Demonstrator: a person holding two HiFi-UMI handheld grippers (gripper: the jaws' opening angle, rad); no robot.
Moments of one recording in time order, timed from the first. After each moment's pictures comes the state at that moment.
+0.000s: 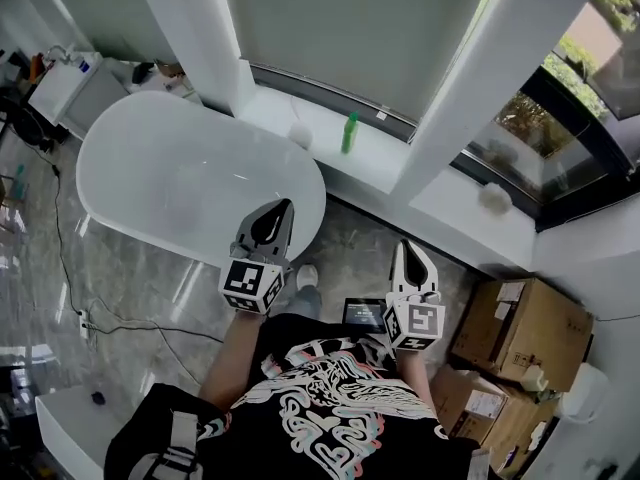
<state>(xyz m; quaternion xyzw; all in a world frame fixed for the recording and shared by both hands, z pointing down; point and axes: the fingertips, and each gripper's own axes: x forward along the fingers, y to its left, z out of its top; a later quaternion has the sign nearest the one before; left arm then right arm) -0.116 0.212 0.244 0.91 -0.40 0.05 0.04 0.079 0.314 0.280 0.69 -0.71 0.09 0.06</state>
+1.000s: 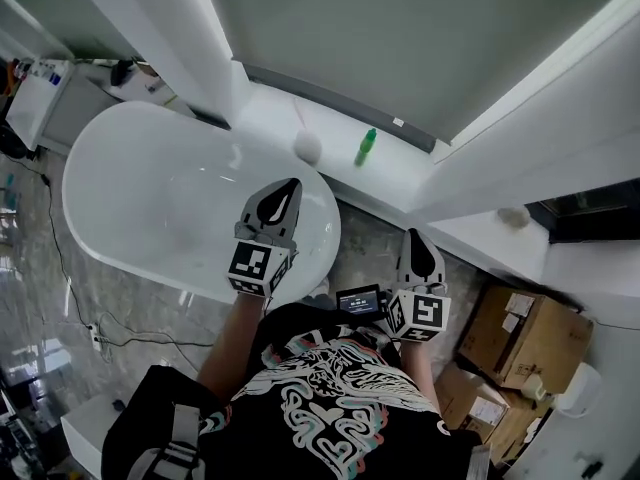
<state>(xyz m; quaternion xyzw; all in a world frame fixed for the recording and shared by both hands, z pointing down) -0.115 -0.026 0.271 0.92 -0.37 0.08 0.06 0.071 0.098 0.310 0.71 -0.69 0.12 0.10</state>
